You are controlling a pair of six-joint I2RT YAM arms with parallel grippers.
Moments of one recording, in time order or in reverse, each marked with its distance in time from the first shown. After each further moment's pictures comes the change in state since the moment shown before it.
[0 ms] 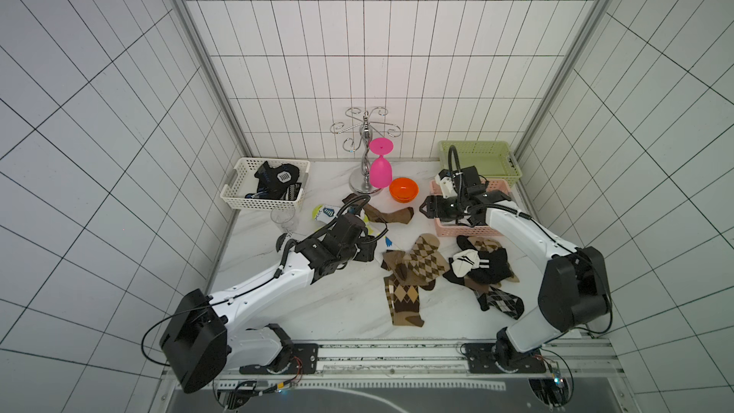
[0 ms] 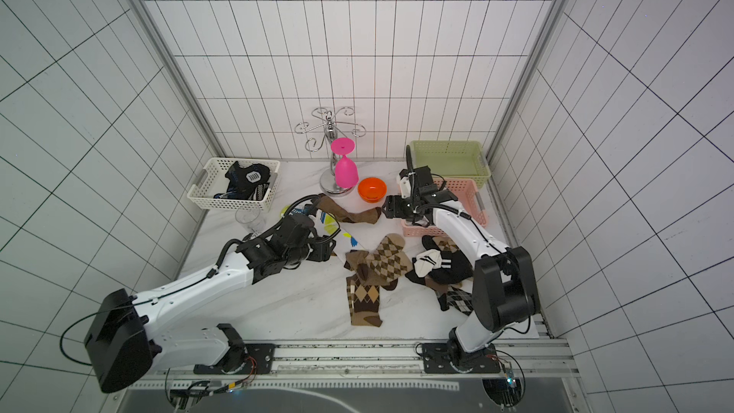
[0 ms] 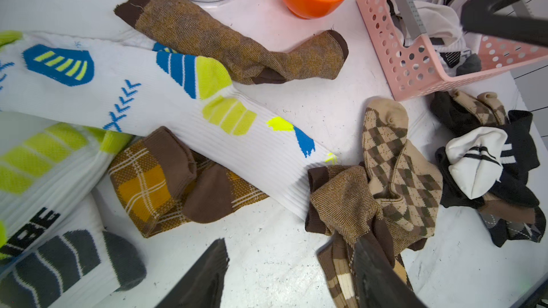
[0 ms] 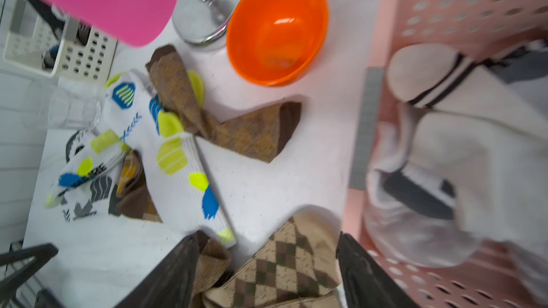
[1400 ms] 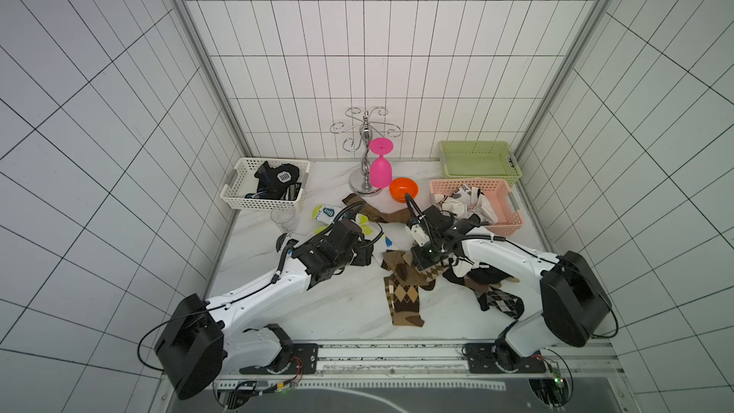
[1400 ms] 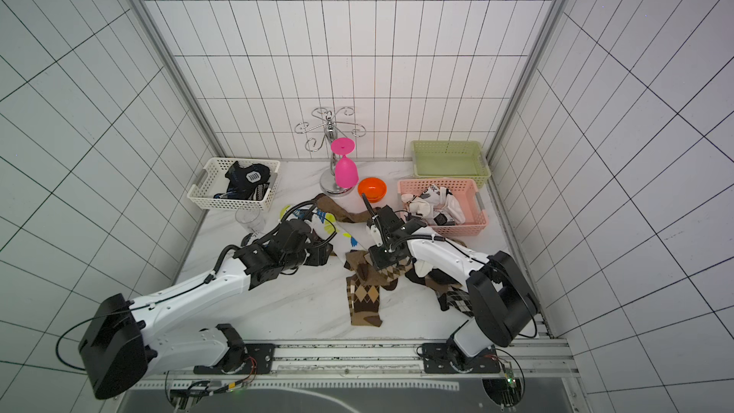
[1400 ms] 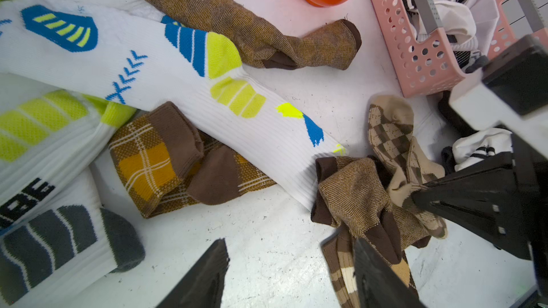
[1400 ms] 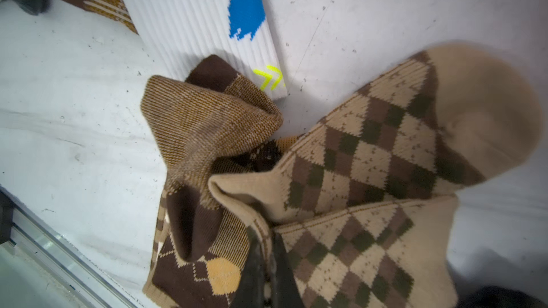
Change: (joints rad) left arm 0.000 -0.039 -0.066 0.023 -0.001 -0.050; right arm 0.284 -0.072 -0.228 -0.122 0.100 -0.058
